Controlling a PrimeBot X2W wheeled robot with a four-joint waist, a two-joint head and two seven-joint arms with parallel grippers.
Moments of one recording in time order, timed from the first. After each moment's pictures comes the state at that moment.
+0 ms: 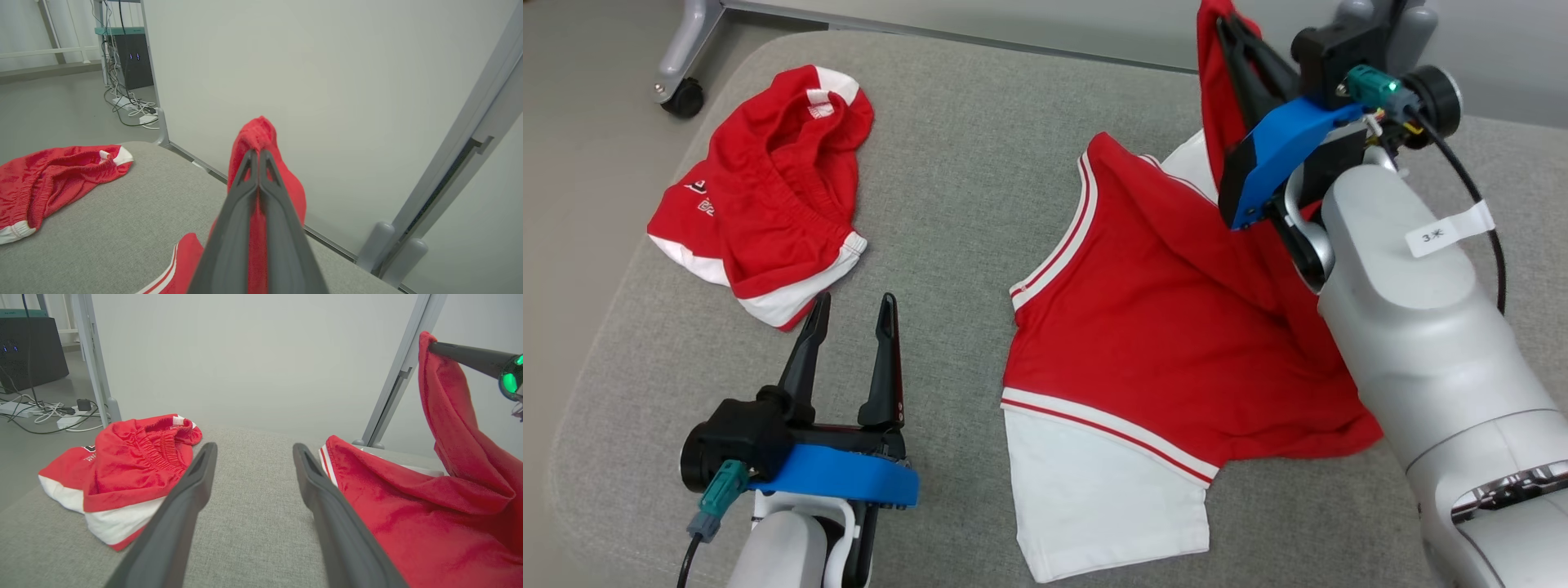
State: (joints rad) left arm -0.19 0.05 -0.14 0.22 -0.26 -0.13 -0.26; right arm -1.10 -0.05 0.24 1.01 0.05 0.13 -0.23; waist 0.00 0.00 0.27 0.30
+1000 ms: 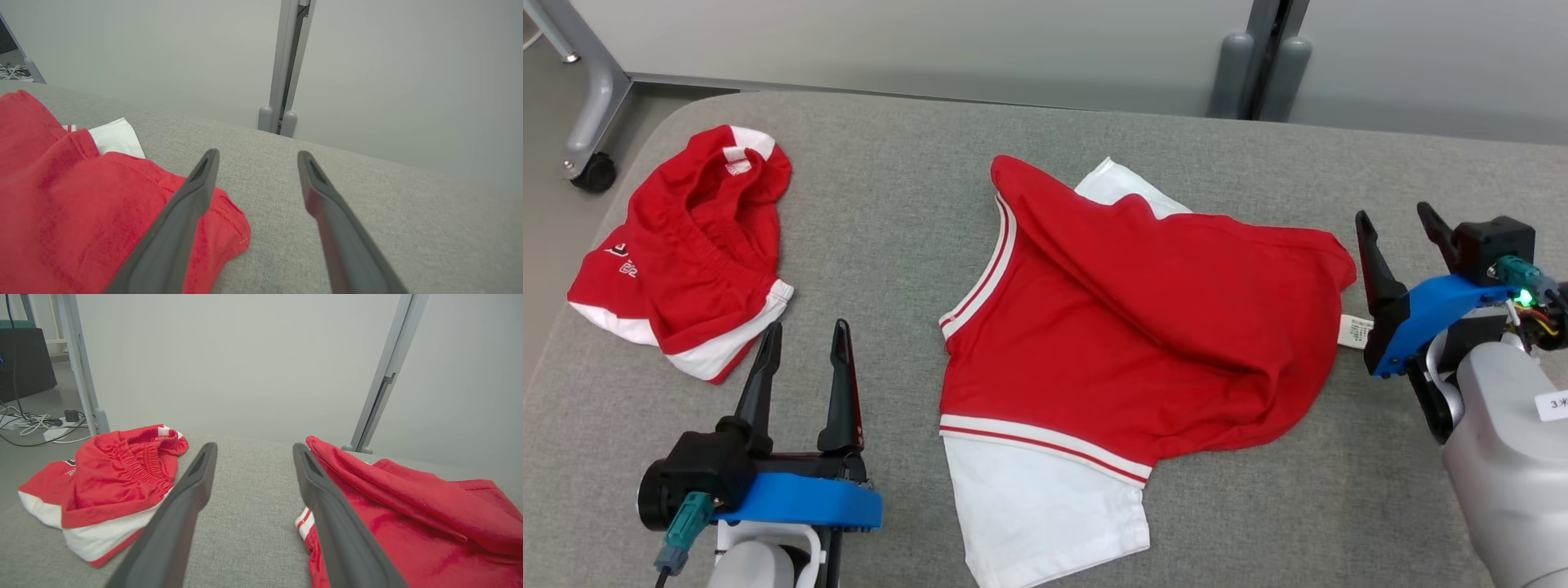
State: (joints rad) left arm -0.13 0.05 -0.04 0.20 -0.21 -0.13 -0.26; right arm -0.75 -0.24 0.08 0.97 0.10 0.13 -0.26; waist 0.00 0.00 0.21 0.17
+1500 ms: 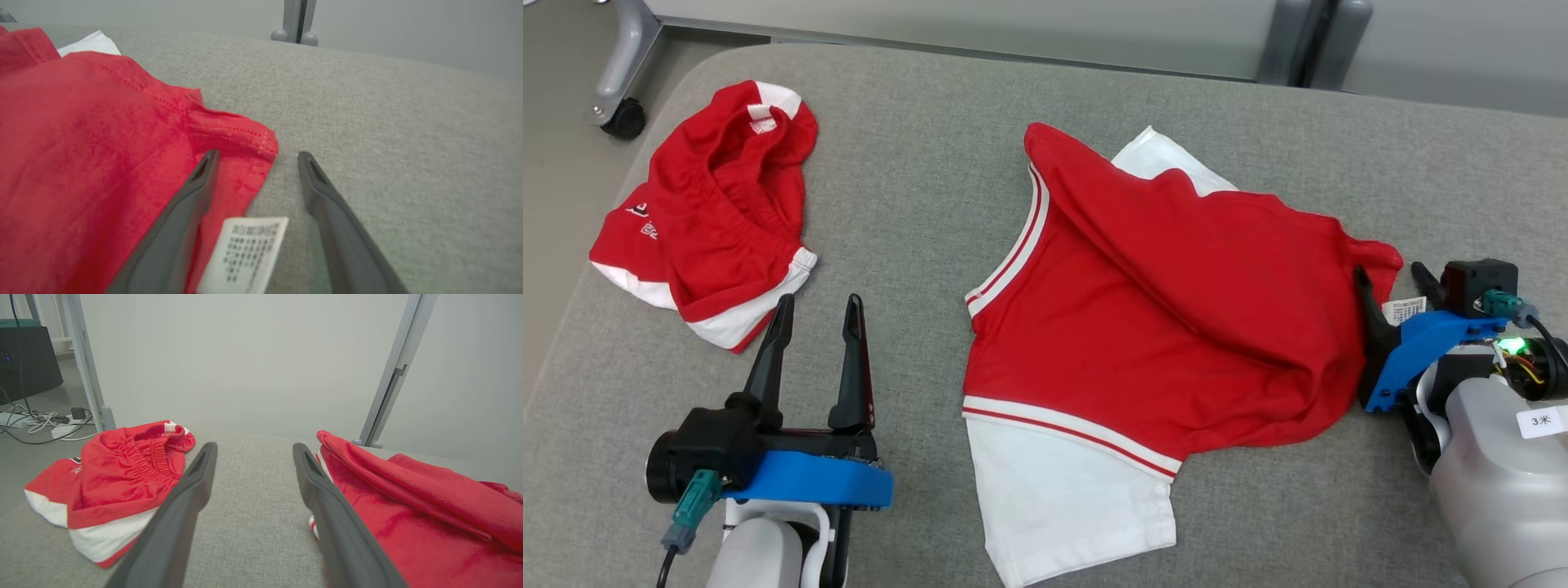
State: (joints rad) left arm -0.17 0.05 -0.08 0.20 -0.21 -0.13 -0.26; right arm -0.74 -0.19 -0.05 1.14 0.03 0.13 -0.26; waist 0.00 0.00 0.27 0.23
